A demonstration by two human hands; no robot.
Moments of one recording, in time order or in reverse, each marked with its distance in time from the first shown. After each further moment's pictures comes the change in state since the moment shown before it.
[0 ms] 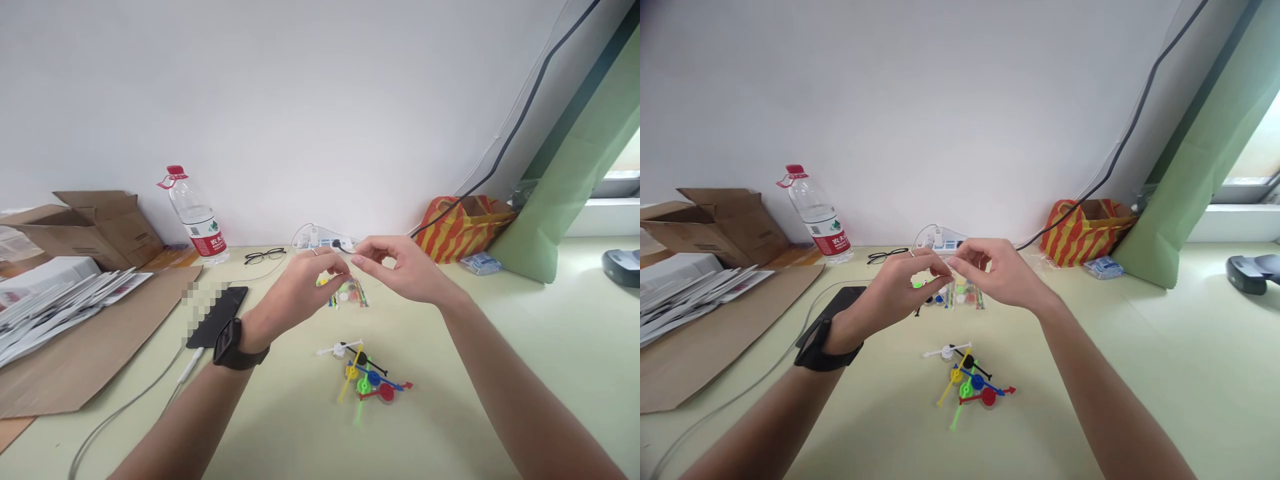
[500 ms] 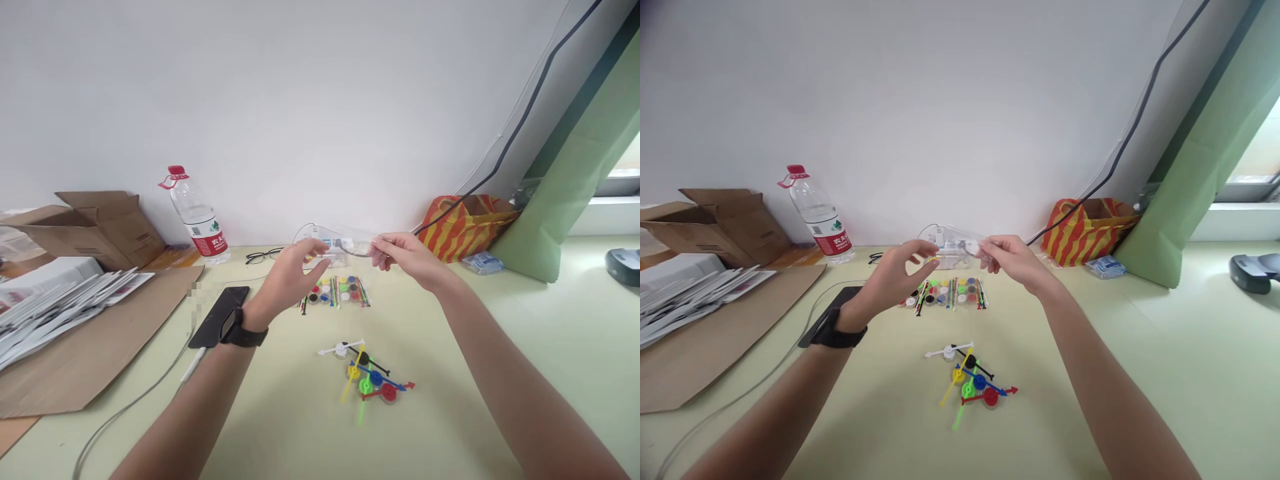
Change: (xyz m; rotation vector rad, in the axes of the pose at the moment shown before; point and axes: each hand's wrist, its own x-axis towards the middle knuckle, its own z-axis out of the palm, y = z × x) left_hand -0.004 -0.042 0.000 -0.013 0.064 -0.238; right_hand 0.008 0.060 -0.008 0.298 0.069 0.346
